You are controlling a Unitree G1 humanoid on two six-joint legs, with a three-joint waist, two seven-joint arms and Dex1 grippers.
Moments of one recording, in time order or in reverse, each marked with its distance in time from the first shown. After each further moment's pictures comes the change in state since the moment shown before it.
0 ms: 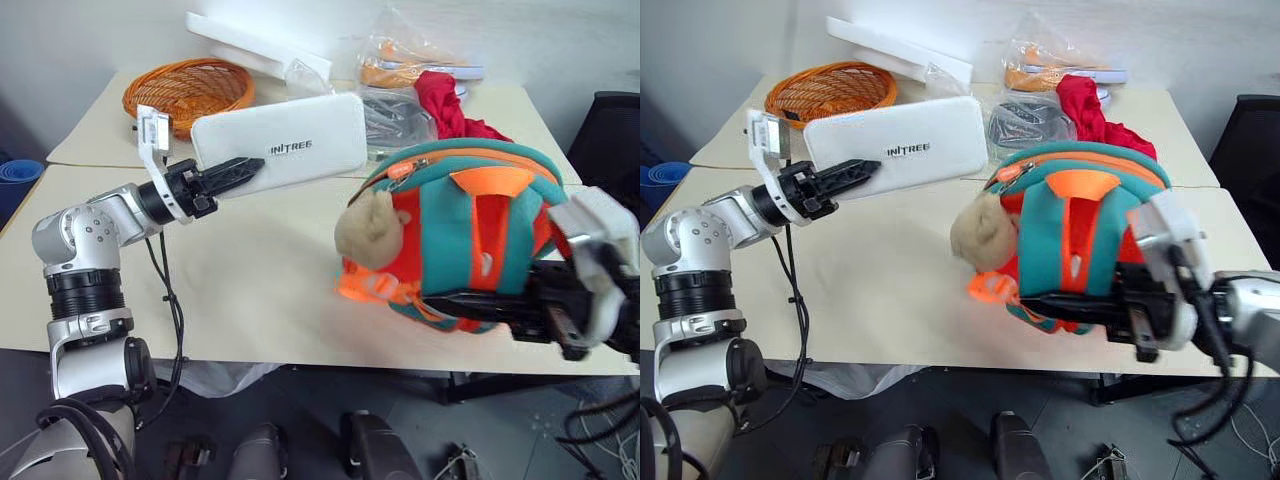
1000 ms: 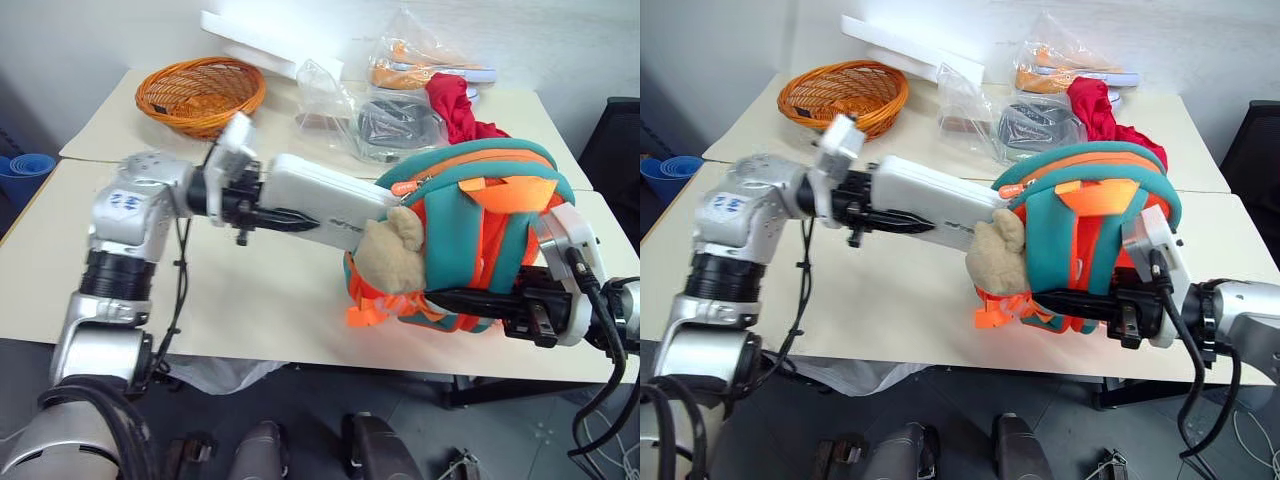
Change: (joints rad) left arm -0.118 -0.101 -0.472 -0.038 0.364 -0.599 -0.273; right arm 0.040 0.016 0.152 0.051 -0.171 -0.093 -0.080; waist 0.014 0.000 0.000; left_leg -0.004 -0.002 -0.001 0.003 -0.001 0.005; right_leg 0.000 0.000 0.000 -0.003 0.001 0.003
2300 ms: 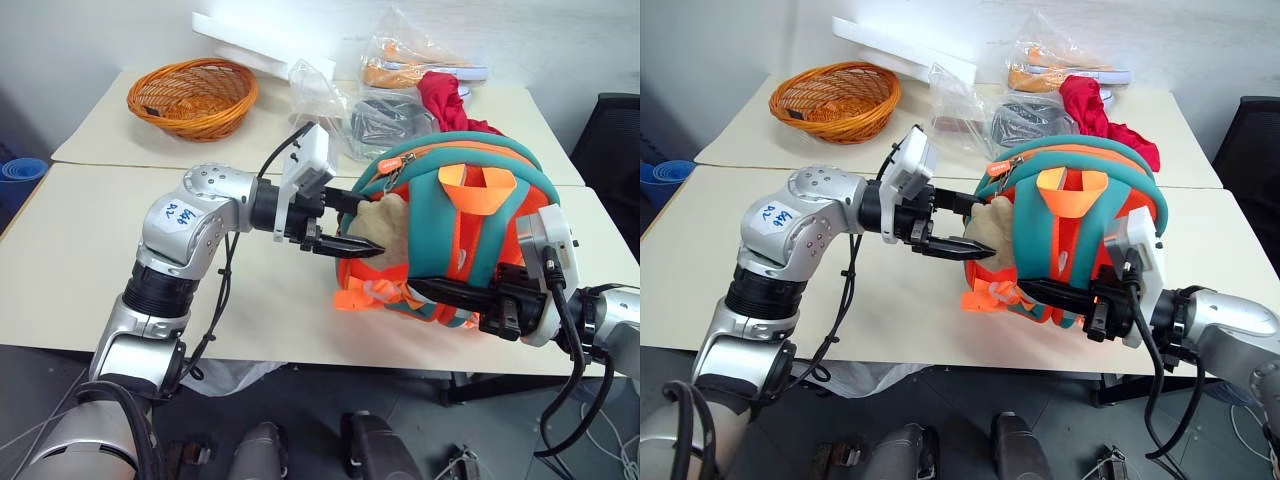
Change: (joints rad) left arm 0.050 -0.002 -0.045 -0.309 -0.093 0.283 0.206; right arm 0.051 0.050 -0.002 -0.081 0.138 -0.054 -0.278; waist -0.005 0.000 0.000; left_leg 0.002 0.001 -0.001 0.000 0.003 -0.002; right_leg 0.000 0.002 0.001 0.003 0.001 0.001
